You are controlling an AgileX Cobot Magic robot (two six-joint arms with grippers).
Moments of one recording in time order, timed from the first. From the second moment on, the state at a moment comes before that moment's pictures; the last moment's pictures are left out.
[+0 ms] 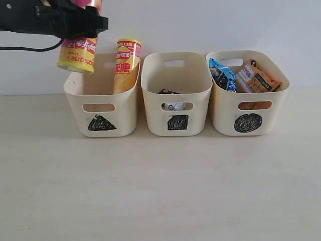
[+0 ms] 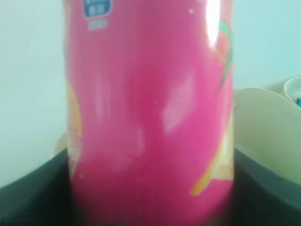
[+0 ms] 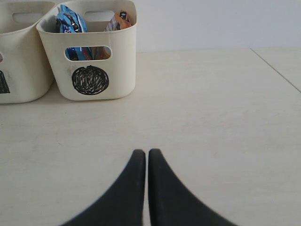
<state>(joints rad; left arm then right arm) -0.30 1.83 -1.48 -0.09 0.10 0.10 -0.04 0.00 0.00 -0.01 0.33 0.03</state>
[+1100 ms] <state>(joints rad) -0.23 2.23 -1.76 -0.09 0.04 0.07 -0.04 0.00 0.00 -0.01 0.33 0.03</state>
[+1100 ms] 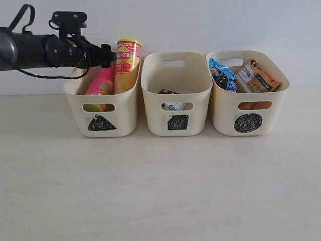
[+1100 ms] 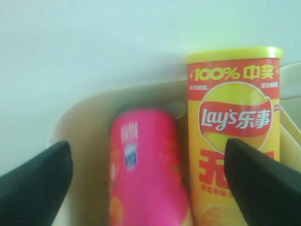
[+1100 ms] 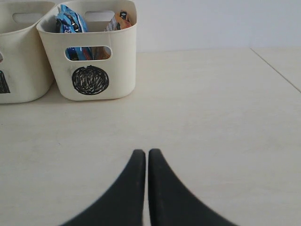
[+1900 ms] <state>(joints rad) -0.23 1.95 -1.75 -0.07 0.46 0.09 -0.04 0.00 0.00 -0.01 0.33 0.03</state>
